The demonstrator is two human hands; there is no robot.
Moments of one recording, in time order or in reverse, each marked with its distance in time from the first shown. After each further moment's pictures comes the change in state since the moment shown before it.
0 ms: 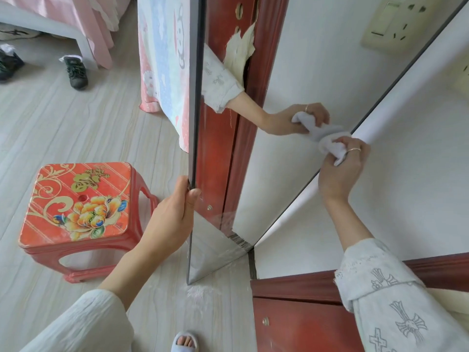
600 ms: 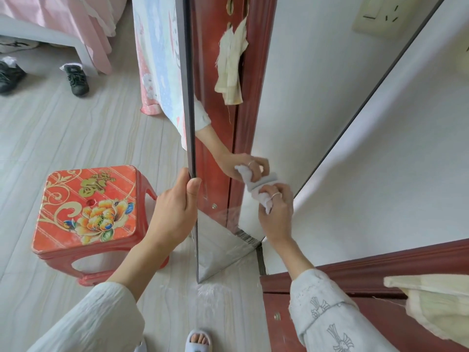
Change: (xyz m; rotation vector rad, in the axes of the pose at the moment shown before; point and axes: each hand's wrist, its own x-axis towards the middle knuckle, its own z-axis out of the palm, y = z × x) left_hand 0.008 -0.003 -0.005 0.045 0.071 0.034; right_hand -0.135 0.014 0.026 -0.151 -0.504 -0.105
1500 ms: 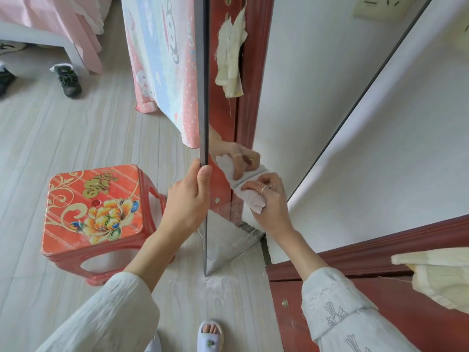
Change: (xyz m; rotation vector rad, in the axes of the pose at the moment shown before) left_hand 0.002 0.017 -0.010 -0.048 -0.052 -0.031; right_hand -0.011 -0.040 -0.009 0.149 -0.152 -0.129
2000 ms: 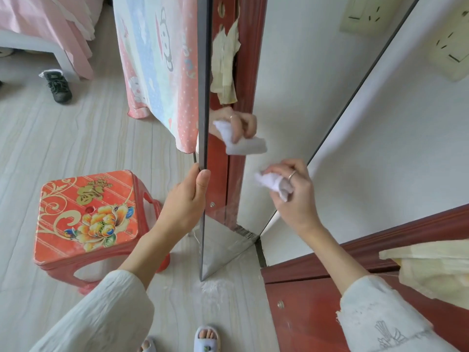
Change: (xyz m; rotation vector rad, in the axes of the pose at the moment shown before) left_hand 0.003 -0.003 -0.008 -0.134 -0.147 -0.031; right_hand 0.011 -0.036 -0.064 0.048 0.153 0.031
